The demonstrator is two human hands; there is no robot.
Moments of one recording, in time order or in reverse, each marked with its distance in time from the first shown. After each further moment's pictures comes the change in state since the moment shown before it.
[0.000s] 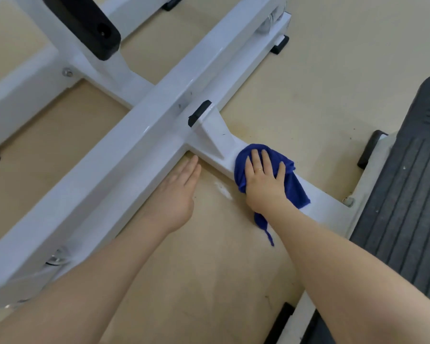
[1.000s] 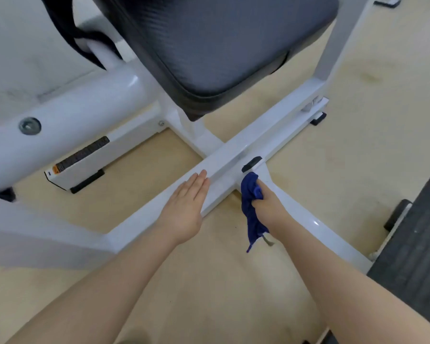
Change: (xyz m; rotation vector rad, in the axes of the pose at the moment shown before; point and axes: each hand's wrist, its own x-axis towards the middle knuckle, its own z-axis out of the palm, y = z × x) left_hand -0.093 -0.015 -0.101 0.127 0.170 -0.158; right_hand -0.058 -0.069 -0.110 1.303 -0.129 -0.050
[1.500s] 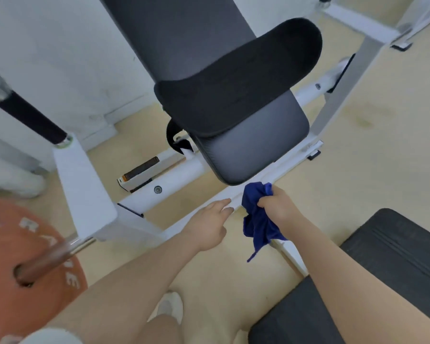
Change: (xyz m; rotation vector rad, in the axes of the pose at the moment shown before) left_hand -0.093 0.064 -0.249 -0.196 -0.243 -0.017; right_hand -0.194 -0.249 -0.053 0.015 -0.172 0.008
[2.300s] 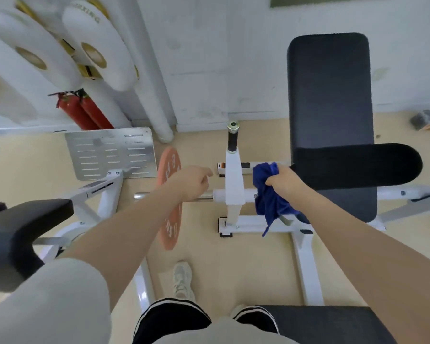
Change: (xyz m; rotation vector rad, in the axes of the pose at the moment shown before) left_hand -0.341 -0.044 -0.250 -0.313 0.278 -0.688; right_hand -0.186 -0.286 0.159 -0.689 -0.369 -0.164
